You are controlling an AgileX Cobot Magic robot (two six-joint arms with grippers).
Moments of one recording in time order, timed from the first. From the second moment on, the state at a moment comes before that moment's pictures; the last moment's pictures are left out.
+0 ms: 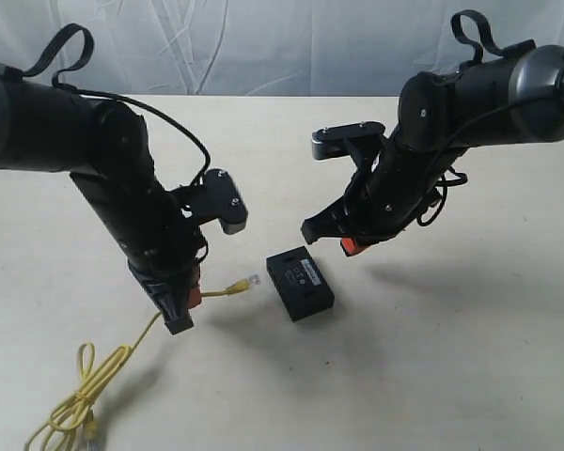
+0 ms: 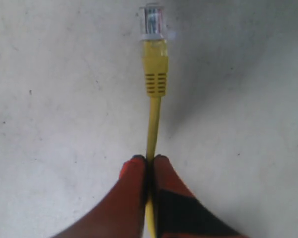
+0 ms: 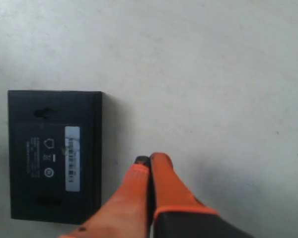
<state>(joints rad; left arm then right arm) -0.57 1.83 -1.05 -0.27 0.76 0.84 0.49 1.91 -1.15 0.24 0.64 -0.16</state>
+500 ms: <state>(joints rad) -0.59 1.90 -1.09 -0.28 0.75 0.81 0.49 1.94 -1.14 0.27 0.62 -0.16</state>
